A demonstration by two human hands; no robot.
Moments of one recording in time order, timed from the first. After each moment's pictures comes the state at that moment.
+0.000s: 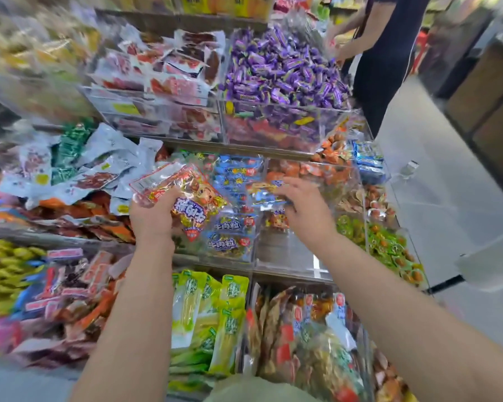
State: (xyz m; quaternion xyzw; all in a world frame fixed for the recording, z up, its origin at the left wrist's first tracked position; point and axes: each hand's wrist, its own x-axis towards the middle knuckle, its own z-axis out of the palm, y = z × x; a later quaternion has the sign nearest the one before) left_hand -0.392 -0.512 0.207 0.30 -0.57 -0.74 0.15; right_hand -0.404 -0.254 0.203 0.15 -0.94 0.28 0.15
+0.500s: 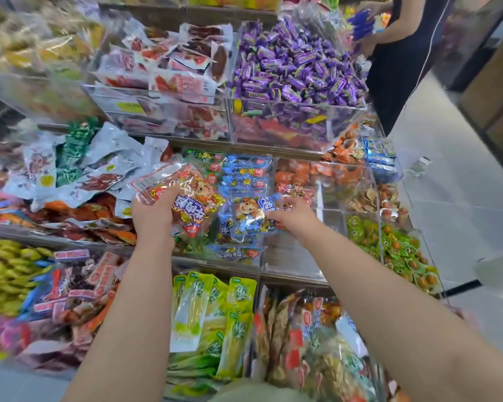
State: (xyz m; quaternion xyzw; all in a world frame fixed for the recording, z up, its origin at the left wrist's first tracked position) left_hand -0.417 -0.531 0.191 0.35 -0.59 -0.72 0.14; right_hand -0.445 -0.283 0.161 -0.16 -0.79 0.58 -0.15
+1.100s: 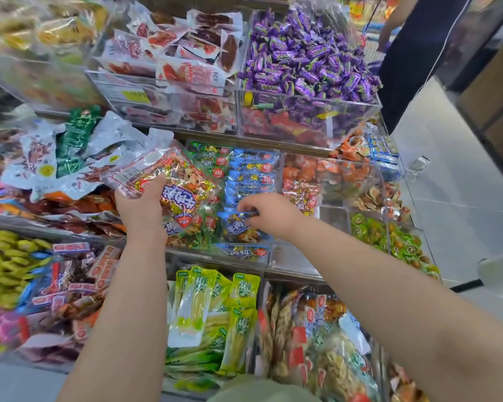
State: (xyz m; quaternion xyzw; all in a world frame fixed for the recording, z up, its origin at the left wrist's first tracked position) left_hand -0.418 -0.557 0.191 0.34 -0.54 -0.74 0.19; right_hand -0.444 -0.333 0.196 0.23 -0.94 0.20 -0.12
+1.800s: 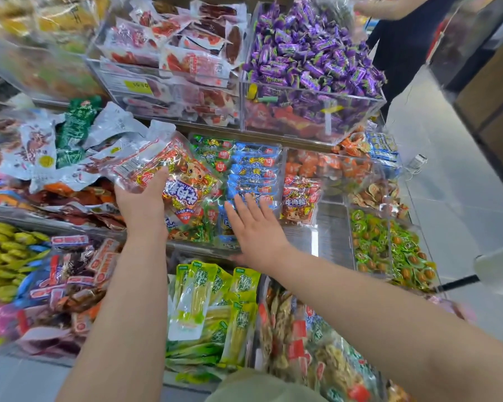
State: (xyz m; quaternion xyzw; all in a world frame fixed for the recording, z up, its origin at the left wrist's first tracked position) left_hand -0.409 -0.559 0.193 0.34 -0.57 -0.72 0.20; right_hand -0.389 -0.363 0.162 0.28 -0.95 -0.10 -0.03
